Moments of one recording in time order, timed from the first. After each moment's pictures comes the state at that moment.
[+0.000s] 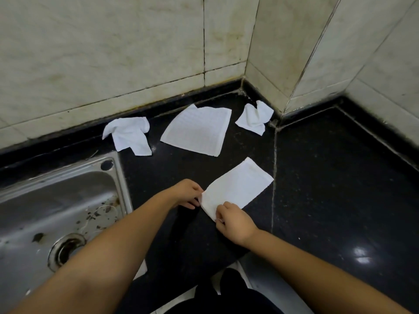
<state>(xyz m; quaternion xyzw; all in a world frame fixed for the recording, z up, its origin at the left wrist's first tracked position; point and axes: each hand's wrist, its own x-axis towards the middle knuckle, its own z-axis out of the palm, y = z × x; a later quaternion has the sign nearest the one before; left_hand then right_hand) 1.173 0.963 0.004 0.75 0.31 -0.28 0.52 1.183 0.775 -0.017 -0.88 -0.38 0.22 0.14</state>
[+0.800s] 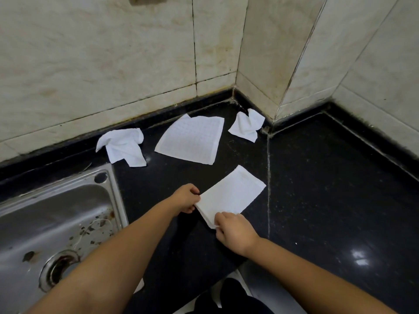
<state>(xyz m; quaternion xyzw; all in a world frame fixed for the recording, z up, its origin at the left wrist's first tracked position) 1.185 0.957 -0.004 0.76 0.33 -0.22 0.51 1.184 0.767 -0.015 -0.88 -0.42 0.16 0.11</state>
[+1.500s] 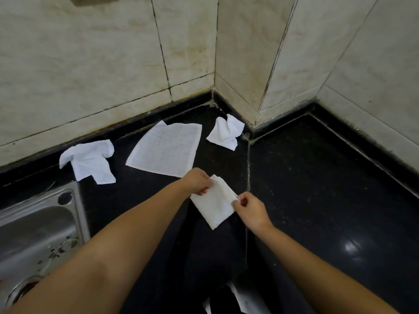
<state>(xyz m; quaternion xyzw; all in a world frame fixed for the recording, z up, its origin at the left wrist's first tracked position) 1.309 0.902 0.020 0.80 0.27 -0.23 0.48 1.292 0.714 -0.002 -0.88 -0.03 0.22 0.41</state>
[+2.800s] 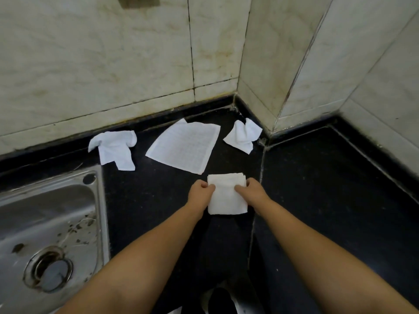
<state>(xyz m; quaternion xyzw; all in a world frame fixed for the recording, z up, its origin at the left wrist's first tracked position) 1.253 0.878 0.000 0.68 0.43 -0.02 0.60 1.335 0.748 0.006 -0.85 -0.02 0.32 0.42</state>
